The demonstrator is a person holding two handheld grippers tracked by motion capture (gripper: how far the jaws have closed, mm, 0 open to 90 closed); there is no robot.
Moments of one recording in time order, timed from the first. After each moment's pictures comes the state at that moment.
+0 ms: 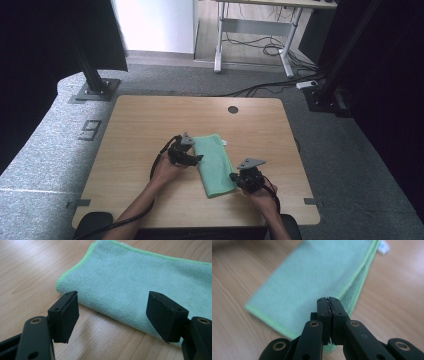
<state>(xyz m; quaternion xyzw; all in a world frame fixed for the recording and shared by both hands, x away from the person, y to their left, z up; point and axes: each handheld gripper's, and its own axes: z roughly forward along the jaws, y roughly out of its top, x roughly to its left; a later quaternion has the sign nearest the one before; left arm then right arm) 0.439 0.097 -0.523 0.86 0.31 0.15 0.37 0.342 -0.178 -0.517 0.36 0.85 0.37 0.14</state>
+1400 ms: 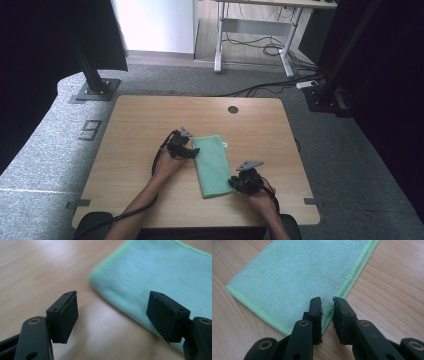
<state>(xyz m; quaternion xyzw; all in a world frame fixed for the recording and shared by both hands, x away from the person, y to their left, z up) 0.463 0.101 -0.540 0.85 0.37 0.16 0.33 0.347 -0.180 -0.539 0.37 0.85 0.35 0.10</state>
